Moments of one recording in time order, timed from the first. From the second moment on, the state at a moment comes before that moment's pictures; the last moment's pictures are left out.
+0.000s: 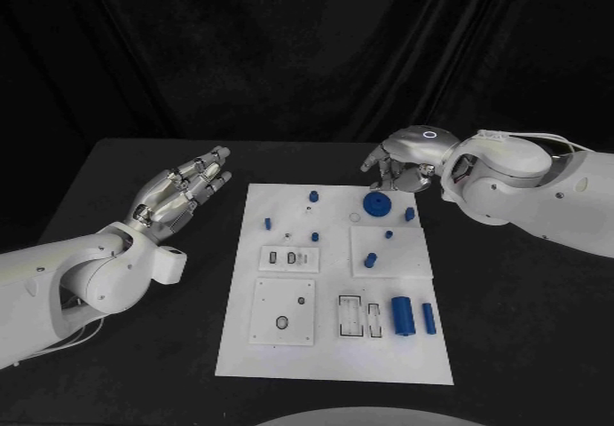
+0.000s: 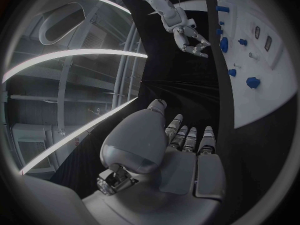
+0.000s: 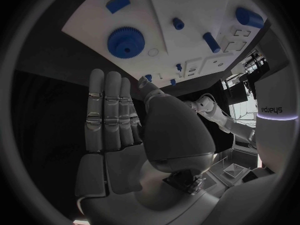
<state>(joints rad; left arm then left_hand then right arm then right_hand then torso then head) 1.27 -1.05 -0.21 1.60 -0.11 -0.07 0.68 1.40 0.25 -0.13 0.23 0.65 0.32 0.10 0.05 0.04 0.02 0.07 0.04 0.01 0.00 0.06 0.00 0.00 0.16 0.00 0.16 0.00 0.00 1.48 -0.88 -0.21 1.51 -1.66 -0.26 -0.03 1.34 -0.06 0.17 0.12 0.10 0.84 0.09 0.09 0.08 1.08 0.02 0.78 0.48 1.29 -0.04 0.81 0.63 0.17 1.13 0.08 0.59 0.75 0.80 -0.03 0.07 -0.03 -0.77</state>
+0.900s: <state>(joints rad) 1.27 -1.05 -0.21 1.60 -0.11 -0.06 0.68 1.40 0.25 -0.12 0.23 0.65 0.32 0.10 0.05 0.04 0.03 0.07 0.05 0.01 0.00 0.06 0.00 0.00 0.16 0.00 0.16 0.00 0.00 1.42 -0.88 -0.21 1.48 -1.67 -0.22 -0.11 1.27 -0.07 0.12 0.17 0.16 0.83 0.07 0.08 0.13 1.46 -0.01 1.57 1.31 1.46 -0.07 1.57 1.31 0.09 1.39 0.04 1.24 1.31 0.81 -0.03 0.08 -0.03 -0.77</state>
